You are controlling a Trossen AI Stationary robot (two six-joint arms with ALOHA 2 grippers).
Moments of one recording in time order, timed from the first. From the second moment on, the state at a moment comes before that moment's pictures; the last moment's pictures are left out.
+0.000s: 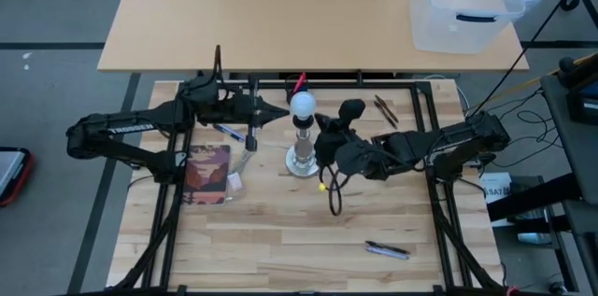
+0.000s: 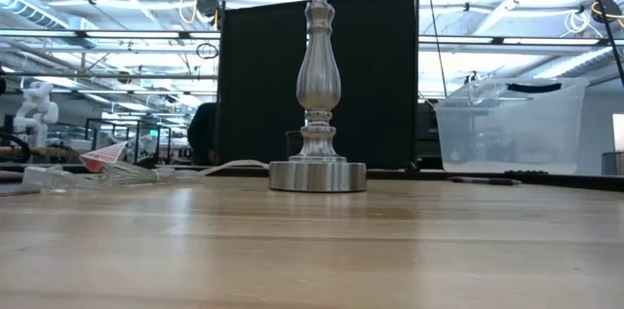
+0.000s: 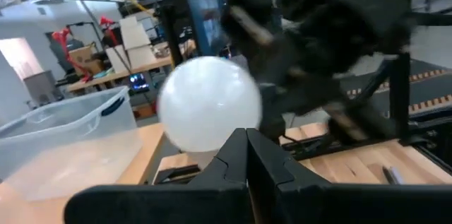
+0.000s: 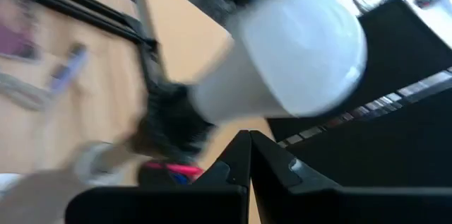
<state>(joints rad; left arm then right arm) 0.21 1.15 1.10 0.08 0.23 0.28 0.27 1.58 1.60 -0.48 1.11 -0.47</state>
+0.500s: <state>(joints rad) 0.15 1.14 1.10 0.11 0.23 0.36 0.17 1.58 1.60 -0.33 1.11 -0.70</state>
